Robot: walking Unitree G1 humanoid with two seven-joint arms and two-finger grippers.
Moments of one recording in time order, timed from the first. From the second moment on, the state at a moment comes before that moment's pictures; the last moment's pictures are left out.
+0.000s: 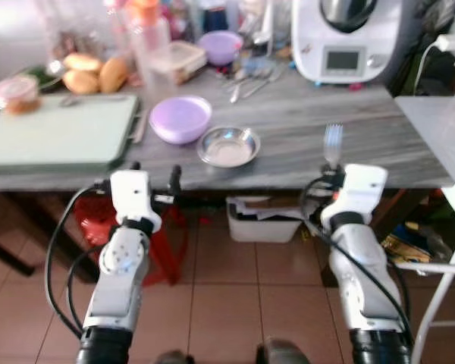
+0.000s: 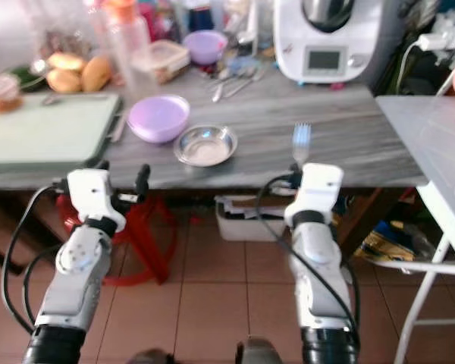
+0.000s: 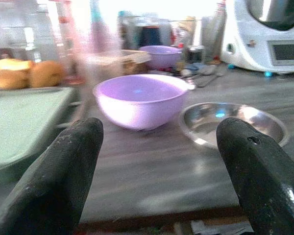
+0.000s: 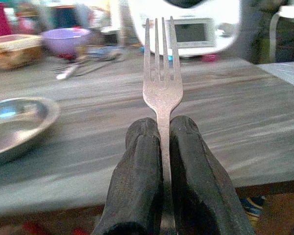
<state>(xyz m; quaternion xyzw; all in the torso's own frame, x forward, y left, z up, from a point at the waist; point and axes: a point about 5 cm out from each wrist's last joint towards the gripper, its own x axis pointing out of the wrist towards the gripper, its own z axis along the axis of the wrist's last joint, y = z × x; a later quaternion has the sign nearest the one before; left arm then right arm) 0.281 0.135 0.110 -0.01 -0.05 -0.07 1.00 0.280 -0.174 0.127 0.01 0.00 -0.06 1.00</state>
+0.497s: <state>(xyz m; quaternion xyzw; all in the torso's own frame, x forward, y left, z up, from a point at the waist) 0.280 0.138 0.108 -0.01 -0.04 -0.08 1.00 0.280 -0.174 0.122 0.02 0.01 -0.07 1.00</state>
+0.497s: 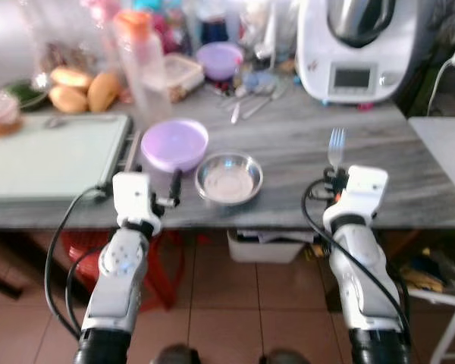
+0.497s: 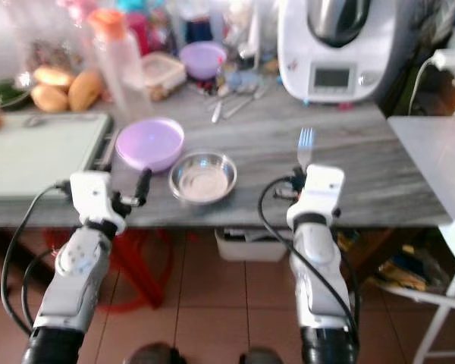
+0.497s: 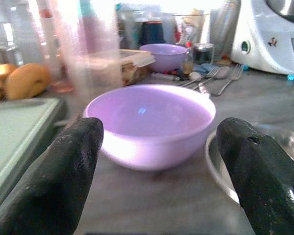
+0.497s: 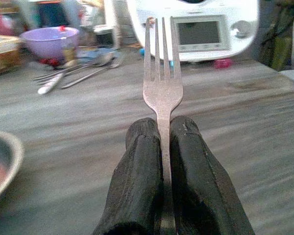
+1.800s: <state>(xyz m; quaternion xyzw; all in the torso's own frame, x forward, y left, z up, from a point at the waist) 0.233 0.170 0.101 0.02 0.01 -0.10 0.99 0.301 -0.154 0.096 0.15 0.16 -0.01 0.98</state>
